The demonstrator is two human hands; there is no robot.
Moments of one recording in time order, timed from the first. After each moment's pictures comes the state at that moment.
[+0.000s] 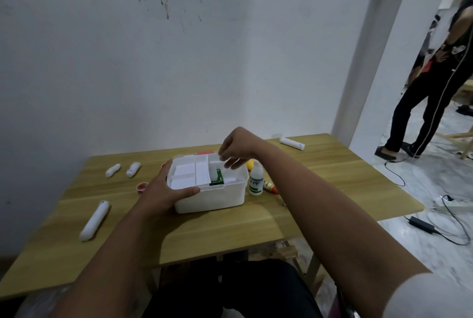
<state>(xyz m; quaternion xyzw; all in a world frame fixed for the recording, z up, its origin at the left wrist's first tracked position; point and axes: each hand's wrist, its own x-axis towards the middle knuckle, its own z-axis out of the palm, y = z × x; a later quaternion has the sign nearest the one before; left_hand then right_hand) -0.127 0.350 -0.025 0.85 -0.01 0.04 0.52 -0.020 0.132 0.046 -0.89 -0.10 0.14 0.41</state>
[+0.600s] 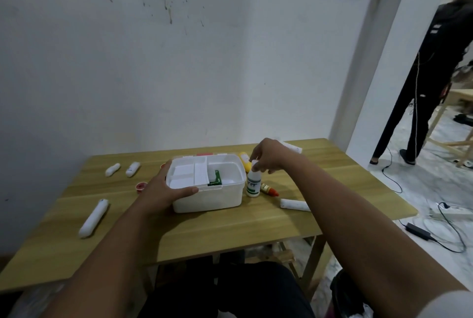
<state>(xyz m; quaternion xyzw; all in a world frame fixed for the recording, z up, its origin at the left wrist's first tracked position) -0.137 0.345 -0.017 0.84 -0.02 0.04 0.54 -0.028 0.060 0.032 -0.96 -0.08 0.08 0.24</state>
